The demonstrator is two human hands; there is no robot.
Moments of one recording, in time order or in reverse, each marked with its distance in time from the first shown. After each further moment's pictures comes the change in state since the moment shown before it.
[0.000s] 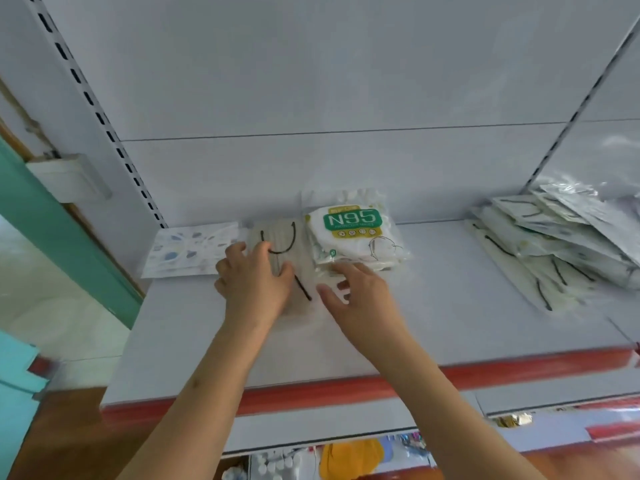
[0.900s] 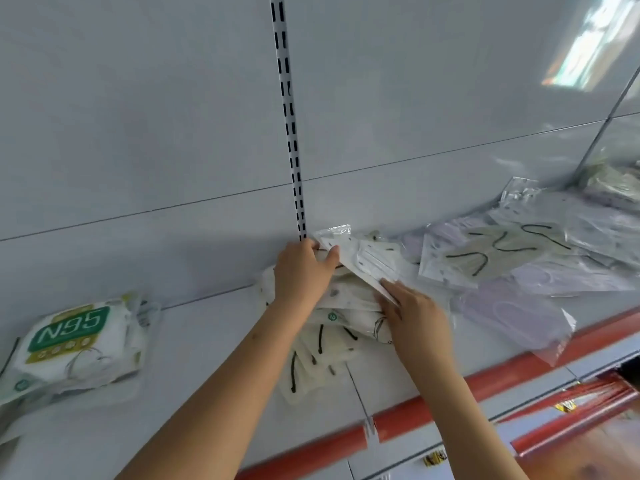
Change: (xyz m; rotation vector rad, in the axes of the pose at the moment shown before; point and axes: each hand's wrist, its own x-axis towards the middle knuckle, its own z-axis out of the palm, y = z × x) left_hand -0.035 0.410 0.219 -0.216 -0.175 0.388; right_hand 0.010 0.323 -0.311 -0.191 0.395 0.238
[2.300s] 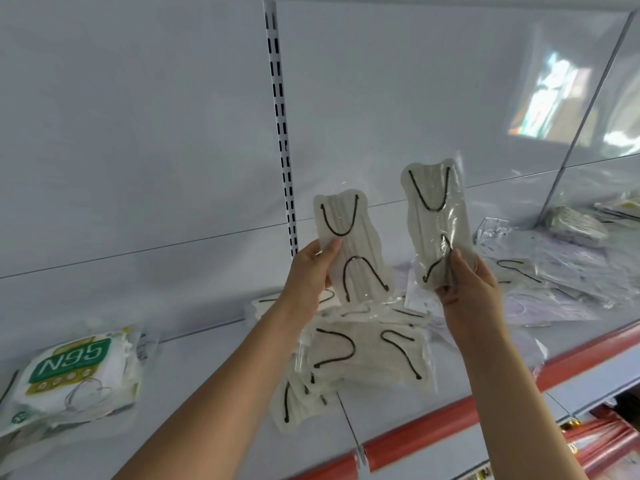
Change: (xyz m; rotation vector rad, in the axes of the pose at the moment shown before) left_hand 0.009 0.047 -0.013 -1.051 -0.247 -0.011; right_hand 0.045 -0.003 -0.100 1.489 0.226 0.187
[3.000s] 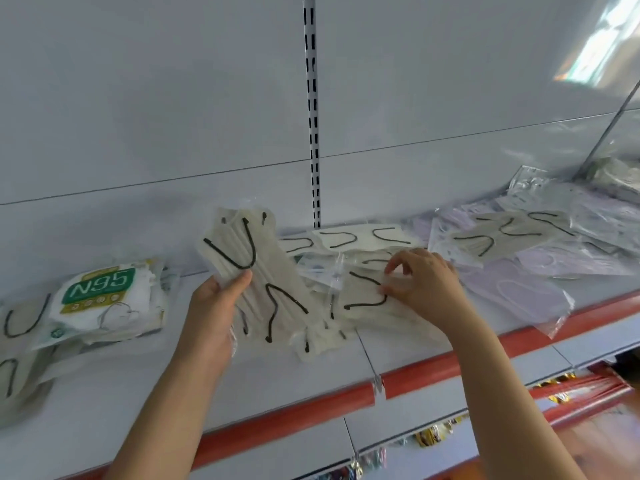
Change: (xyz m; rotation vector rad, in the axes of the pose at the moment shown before) left_hand -0.141 -0.017 -0.116 -0.077 0.496 -0.078; right_hand -0.034 0.070 0.000 -1.655 -0.454 -0.146
